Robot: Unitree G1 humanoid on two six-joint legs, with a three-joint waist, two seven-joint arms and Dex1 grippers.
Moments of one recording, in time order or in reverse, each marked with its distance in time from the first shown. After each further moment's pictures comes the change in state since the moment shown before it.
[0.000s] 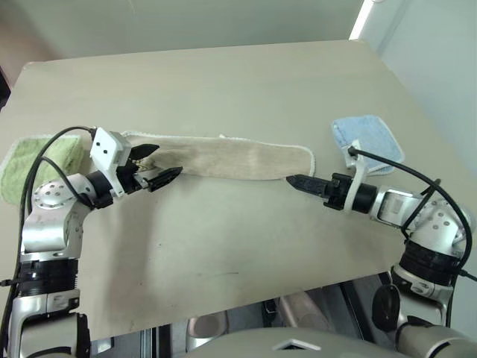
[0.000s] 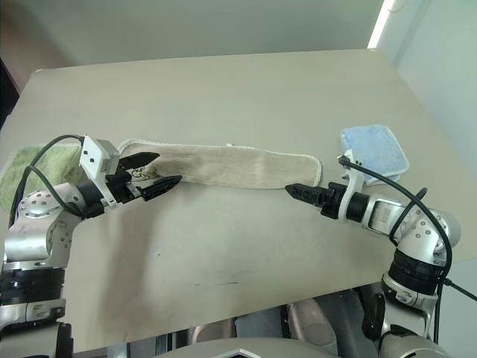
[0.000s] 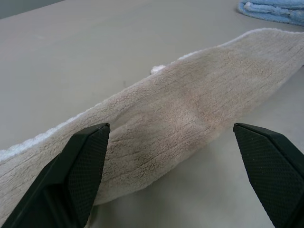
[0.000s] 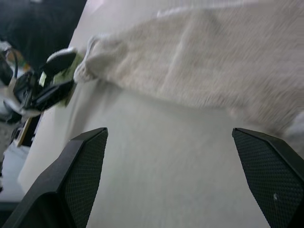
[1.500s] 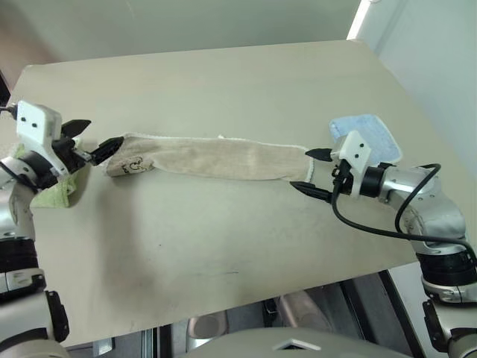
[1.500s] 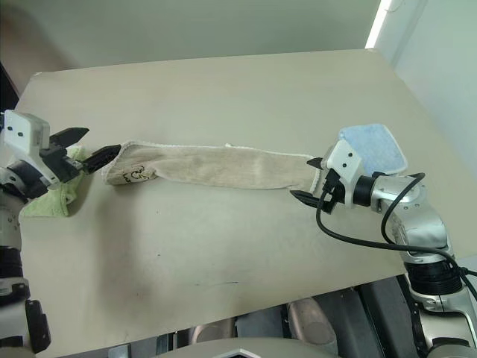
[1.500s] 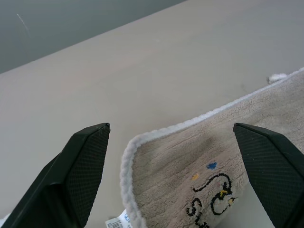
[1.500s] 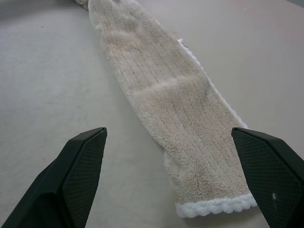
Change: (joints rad) left arm -0.117 0.128 0.103 0.266 0.041 -0.084 0.032; right arm 0.095 -0.377 0.517 -0.002 -0.604 -1.011 0.575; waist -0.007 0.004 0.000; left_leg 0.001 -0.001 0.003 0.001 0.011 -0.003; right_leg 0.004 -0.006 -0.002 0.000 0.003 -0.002
